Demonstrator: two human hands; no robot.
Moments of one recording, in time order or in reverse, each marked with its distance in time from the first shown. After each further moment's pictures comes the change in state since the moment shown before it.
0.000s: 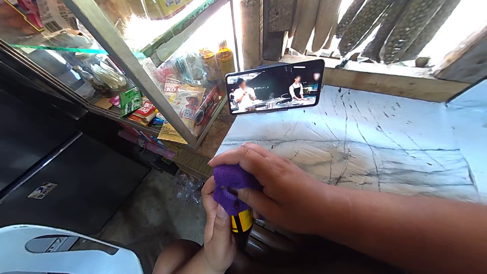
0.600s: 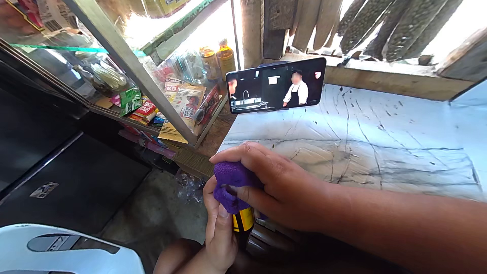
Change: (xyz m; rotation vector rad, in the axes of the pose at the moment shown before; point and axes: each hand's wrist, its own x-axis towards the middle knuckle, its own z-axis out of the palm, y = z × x) left_hand -0.001 -0.001 0.001 -0.039 -0.008 -0.008; right_hand 0.001 0.002 -0.001 0.019 -0.005 0.004
